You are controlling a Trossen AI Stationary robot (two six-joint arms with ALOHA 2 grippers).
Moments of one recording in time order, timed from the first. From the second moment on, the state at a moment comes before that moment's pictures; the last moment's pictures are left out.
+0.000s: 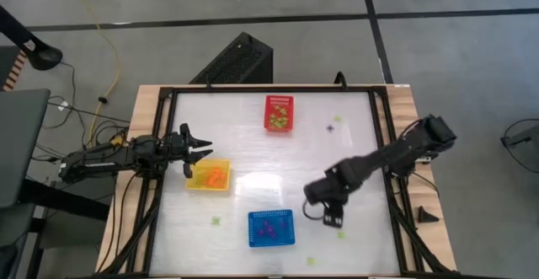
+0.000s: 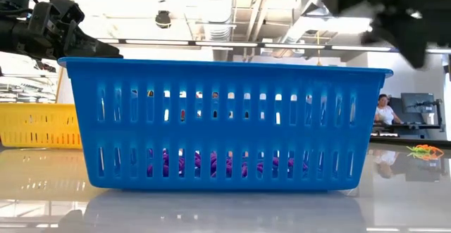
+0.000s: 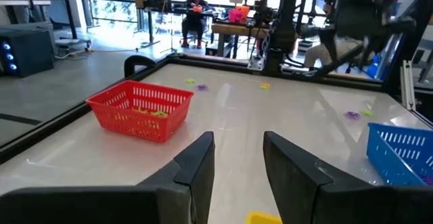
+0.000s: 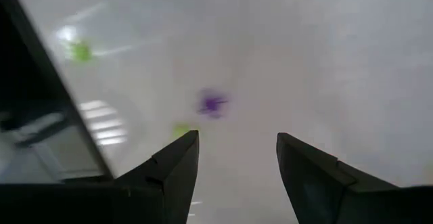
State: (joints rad) left arm 0.10 0.02 0.01 0.04 -0.11 -0.09; right arm 0.36 1.58 1.29 -1.14 -0.21 0.63
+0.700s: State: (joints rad) left arm 0.10 0.02 0.01 0.03 -0.11 -0.09; right arm 0.46 1.77 1.09 -0.82 -0.42 0.86
